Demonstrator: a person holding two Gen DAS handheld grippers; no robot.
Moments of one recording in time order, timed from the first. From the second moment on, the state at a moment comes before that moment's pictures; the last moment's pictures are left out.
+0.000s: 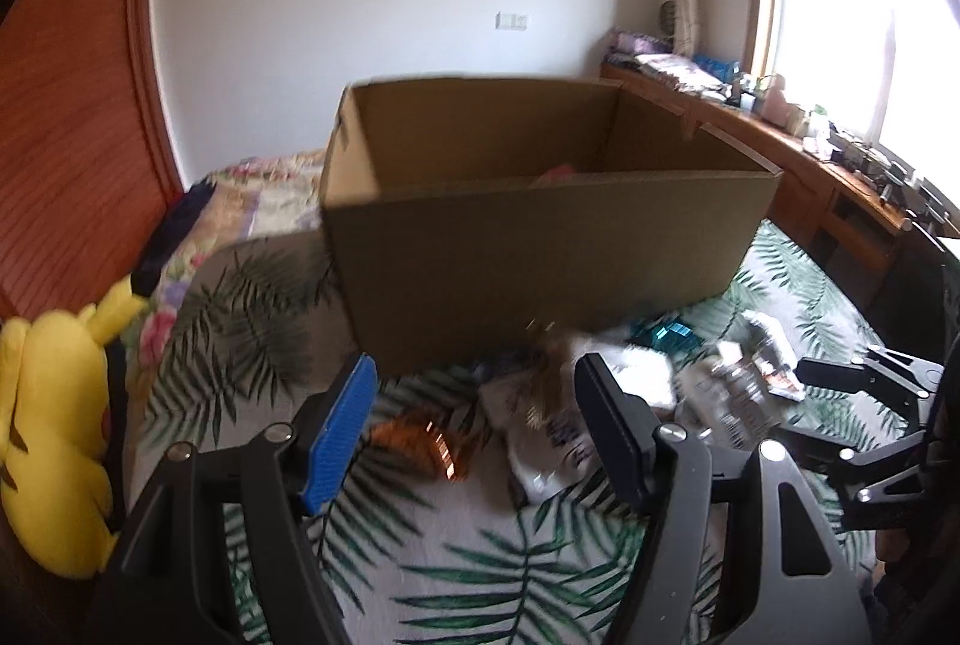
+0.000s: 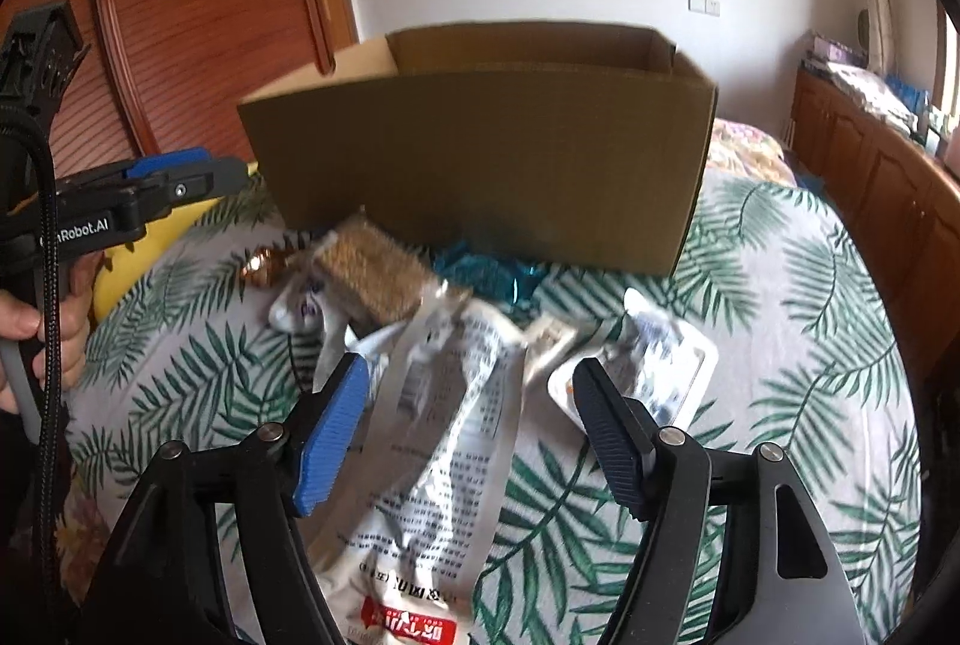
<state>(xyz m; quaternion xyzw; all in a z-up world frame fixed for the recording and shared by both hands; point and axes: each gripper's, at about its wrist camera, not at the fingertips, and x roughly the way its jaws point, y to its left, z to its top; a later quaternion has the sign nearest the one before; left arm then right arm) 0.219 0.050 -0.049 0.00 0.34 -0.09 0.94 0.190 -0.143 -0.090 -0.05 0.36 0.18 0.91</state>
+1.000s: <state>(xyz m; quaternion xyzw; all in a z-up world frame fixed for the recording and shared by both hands) 0.248 0.067 -0.107 -0.03 0.42 -0.04 0.91 0.186 -0.131 -0.123 -0.06 0.39 0.16 0.90</state>
